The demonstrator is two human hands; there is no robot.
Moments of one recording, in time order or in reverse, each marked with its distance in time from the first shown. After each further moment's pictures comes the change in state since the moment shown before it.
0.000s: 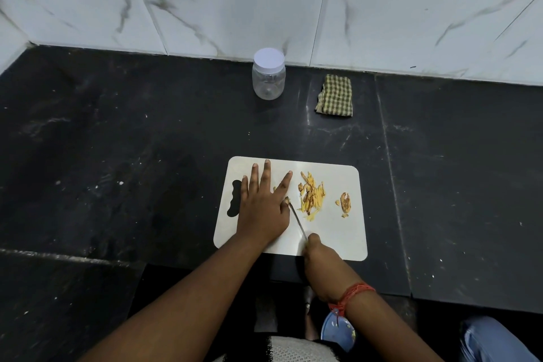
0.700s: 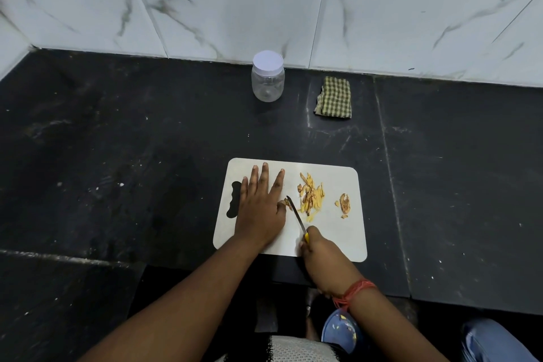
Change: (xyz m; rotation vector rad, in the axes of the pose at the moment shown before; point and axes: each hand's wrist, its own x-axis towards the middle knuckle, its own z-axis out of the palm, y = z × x) left_hand 0.000 -0.004 0.004 -0.041 0.007 -0.009; right_hand 0.000 -0.004 -0.014 0.138 0.064 -0.066
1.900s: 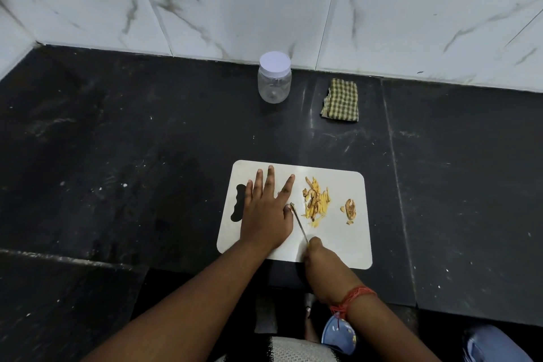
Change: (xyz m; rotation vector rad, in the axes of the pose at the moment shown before) left_hand 0.002 -0.001 0.008 0.052 0.060 0.023; right_hand 0.008 0.001 0.013 -0.201 -0.058 0.035
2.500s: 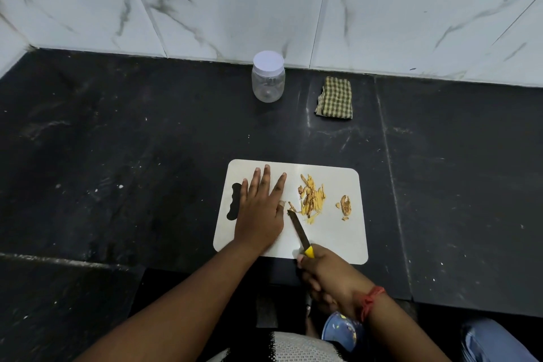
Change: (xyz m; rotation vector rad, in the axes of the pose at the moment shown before) left_hand -0.005 -0.005 -0.003 -0.107 -0.001 0.022; right_hand -0.026 0.006 -0.014 1.027 -0.329 0.214
